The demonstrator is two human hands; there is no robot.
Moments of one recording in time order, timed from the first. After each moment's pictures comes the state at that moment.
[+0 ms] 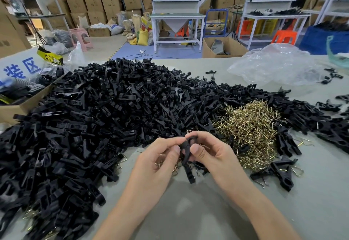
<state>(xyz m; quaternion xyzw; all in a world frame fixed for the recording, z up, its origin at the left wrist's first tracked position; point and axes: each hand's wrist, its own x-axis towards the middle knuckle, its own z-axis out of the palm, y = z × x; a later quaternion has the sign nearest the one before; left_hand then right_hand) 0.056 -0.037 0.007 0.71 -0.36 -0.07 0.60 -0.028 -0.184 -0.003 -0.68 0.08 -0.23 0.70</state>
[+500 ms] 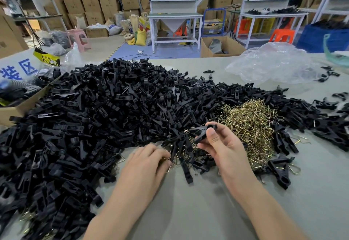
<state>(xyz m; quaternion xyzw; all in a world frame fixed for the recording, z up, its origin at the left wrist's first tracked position) 0.080 -0.026 -0.014 0.87 -0.44 0.04 0.24 -0.024 -0.200 -0.007 -0.54 0.18 -0.33 0.76</state>
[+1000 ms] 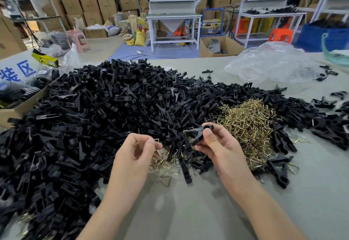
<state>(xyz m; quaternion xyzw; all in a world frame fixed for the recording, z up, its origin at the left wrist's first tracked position) 0.076 -0.030 0.005 0.75 -0.23 -0.07 0.62 -0.025 -0.201 -0.008 -0.55 0.18 -0.31 0.76</state>
